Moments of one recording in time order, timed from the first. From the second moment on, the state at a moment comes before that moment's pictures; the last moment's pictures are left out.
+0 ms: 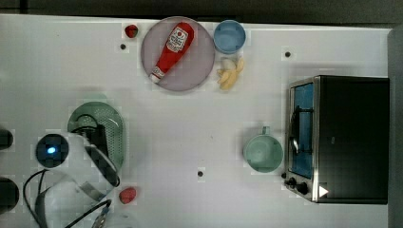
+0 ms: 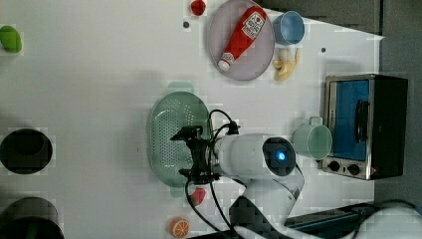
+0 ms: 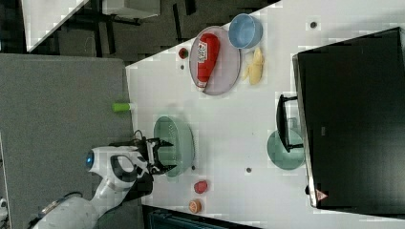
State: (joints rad) arm 0.05 0.46 0.58 -2.26 -0.20 1.04 1.38
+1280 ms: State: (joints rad) arm 0.01 0.50 0.44 -2.33 -0.25 1.13 1.43
